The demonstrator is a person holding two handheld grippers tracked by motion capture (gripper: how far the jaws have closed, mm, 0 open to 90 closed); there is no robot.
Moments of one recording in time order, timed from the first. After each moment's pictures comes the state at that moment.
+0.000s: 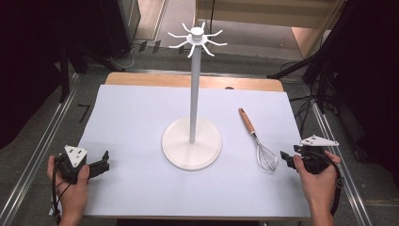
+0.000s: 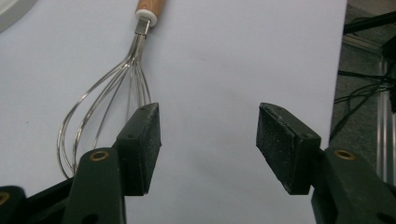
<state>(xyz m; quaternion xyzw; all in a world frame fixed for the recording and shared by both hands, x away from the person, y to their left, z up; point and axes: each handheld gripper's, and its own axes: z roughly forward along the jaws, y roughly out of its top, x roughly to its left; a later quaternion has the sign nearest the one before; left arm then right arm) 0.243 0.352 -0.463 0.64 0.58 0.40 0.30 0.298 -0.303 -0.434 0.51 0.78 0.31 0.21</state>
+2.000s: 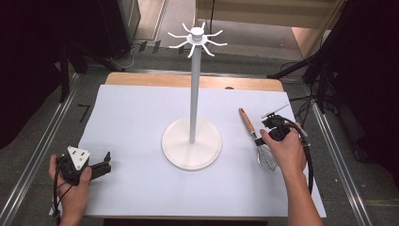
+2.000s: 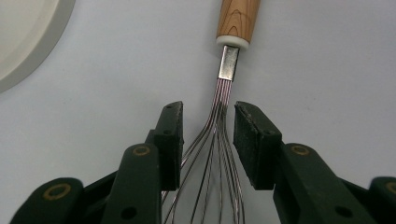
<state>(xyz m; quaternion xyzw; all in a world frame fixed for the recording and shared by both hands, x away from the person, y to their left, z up) 0.242 0.346 -0.464 0.66 0.55 0.42 0.29 0.393 -0.222 -0.422 0.52 0.84 0.17 0.02</state>
